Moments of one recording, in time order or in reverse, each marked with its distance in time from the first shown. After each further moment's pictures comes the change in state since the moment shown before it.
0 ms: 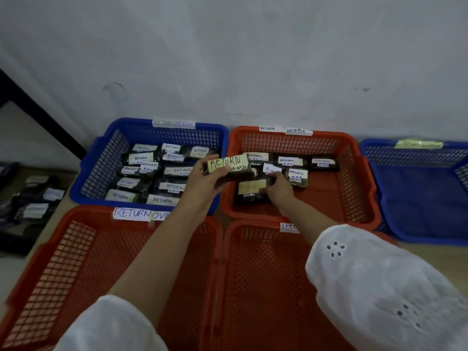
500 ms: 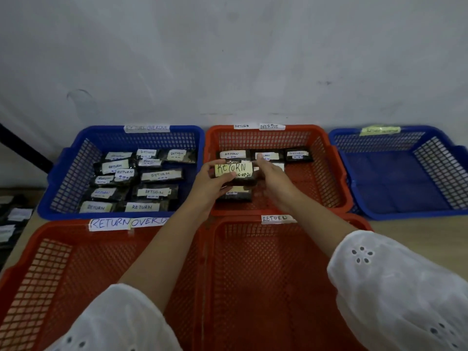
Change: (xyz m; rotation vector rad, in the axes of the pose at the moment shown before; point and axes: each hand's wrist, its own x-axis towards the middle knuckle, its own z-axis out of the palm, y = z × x) left_hand 0.007 -0.027 0.034 0.188 -0.145 -0.039; right_hand -0.052 -0.015 -0.046 0.531 -0.173 -0.088
